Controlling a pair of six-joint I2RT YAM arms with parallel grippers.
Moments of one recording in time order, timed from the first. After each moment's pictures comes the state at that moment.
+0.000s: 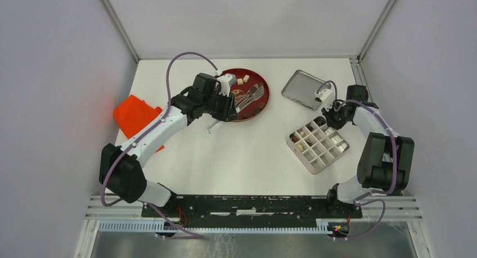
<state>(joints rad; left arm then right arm) -0.53 1.46 1.21 -0.51 0.34 -0.17 -0.19 1.54 0.97 -0.56 -0.37 -0.89</state>
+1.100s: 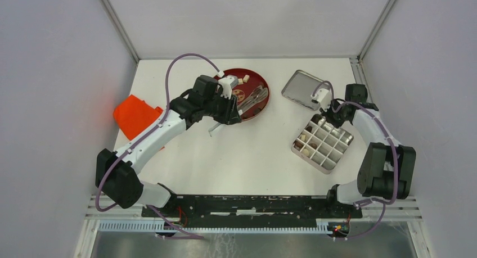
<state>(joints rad) -0.57 1.40 1.20 -0.53 0.34 -0.20 -0.16 1.48 0.96 -0.57 -0.38 -1.00</state>
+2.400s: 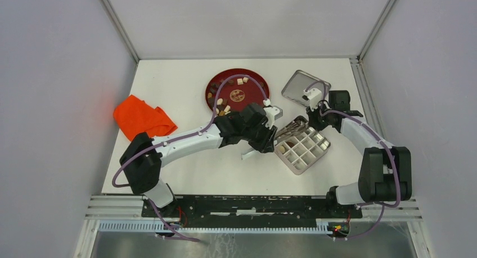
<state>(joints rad) -0.98 1.60 1.20 -0.37 0.22 -0.30 0.02 1.40 0.83 -0.35 -0.37 -0.52</state>
